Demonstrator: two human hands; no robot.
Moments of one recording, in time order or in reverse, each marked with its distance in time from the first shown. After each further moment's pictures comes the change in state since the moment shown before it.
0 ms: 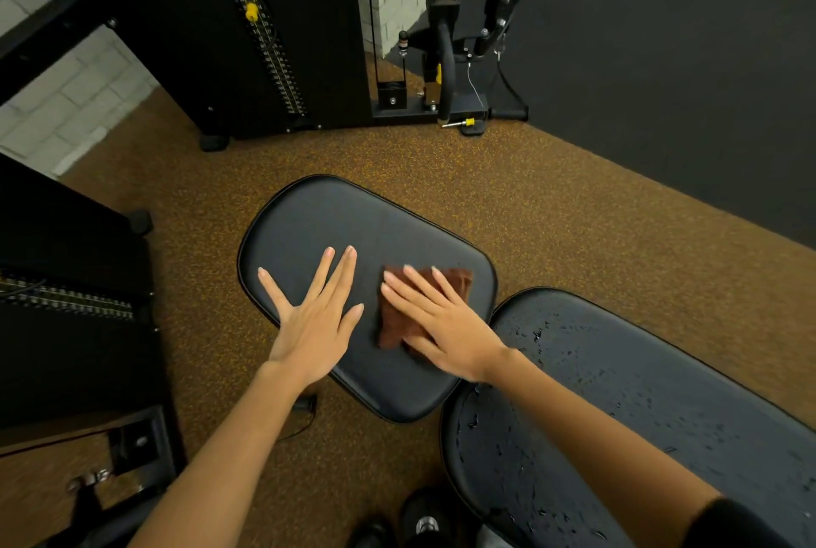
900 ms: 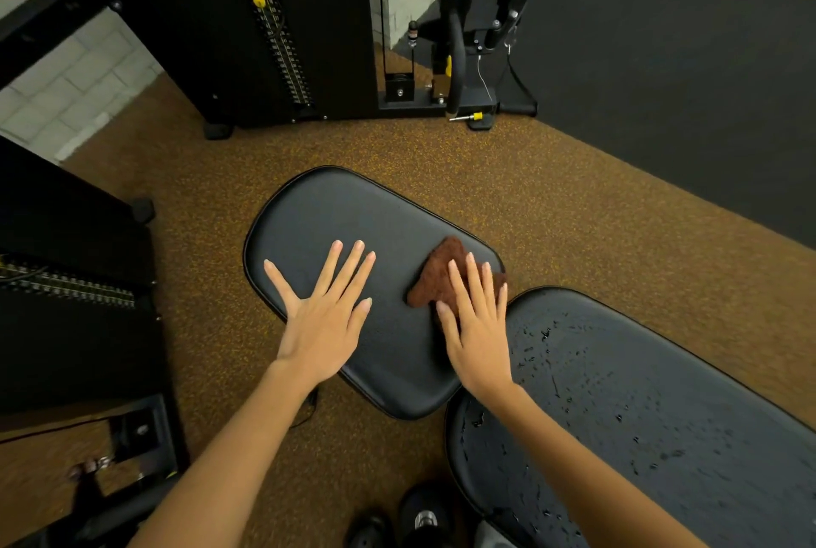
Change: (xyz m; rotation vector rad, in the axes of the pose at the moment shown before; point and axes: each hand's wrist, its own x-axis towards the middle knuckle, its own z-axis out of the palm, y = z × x) left_hand 0.000 0.003 0.002 0.130 0.078 0.041; right_hand -0.014 -0.016 0.027 0.124 0.352 0.622
